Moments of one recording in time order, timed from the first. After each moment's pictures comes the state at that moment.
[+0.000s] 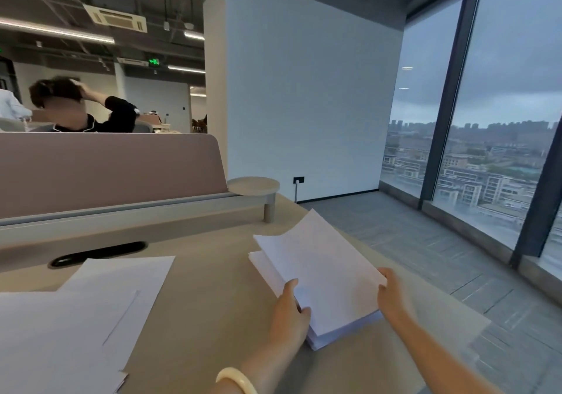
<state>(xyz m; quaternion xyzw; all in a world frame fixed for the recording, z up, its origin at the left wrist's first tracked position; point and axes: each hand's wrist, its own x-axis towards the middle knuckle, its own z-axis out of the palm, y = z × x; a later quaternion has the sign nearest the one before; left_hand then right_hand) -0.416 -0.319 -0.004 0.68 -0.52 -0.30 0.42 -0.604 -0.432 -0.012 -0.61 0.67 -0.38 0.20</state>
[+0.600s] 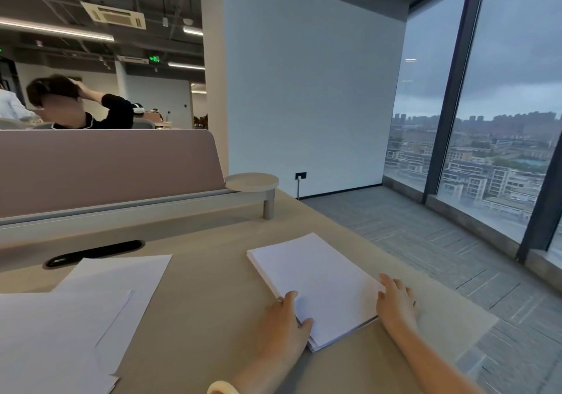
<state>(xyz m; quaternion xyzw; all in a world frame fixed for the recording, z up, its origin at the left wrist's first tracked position) -0.412 -0.318 -0.024 0.73 -0.59 -0.17 0.31 -0.610 -0.433 -0.034 -0.65 0.72 -0.24 0.09</state>
